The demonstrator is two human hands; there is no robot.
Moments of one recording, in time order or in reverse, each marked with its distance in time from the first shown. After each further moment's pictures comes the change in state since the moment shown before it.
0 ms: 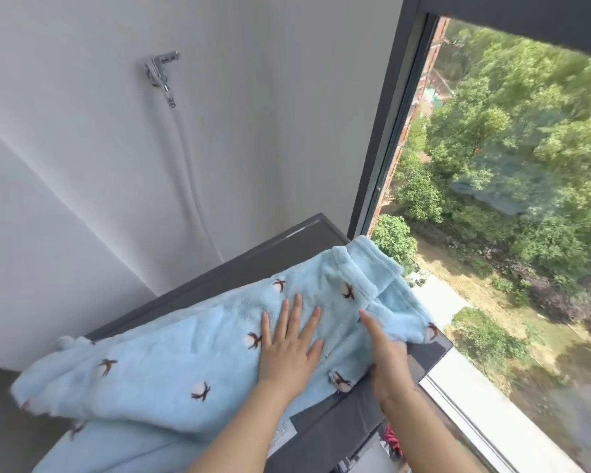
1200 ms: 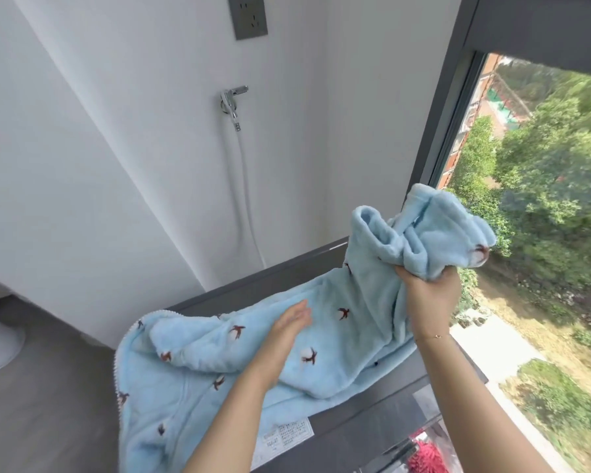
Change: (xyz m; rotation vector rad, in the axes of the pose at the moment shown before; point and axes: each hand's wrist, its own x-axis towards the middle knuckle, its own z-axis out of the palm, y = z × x) left_hand -0.021 -0.016 -0.074 -1.525 0.000 -0.390; right_hand 0.020 -0.106 0.029 -0.206 0.038 -0.746
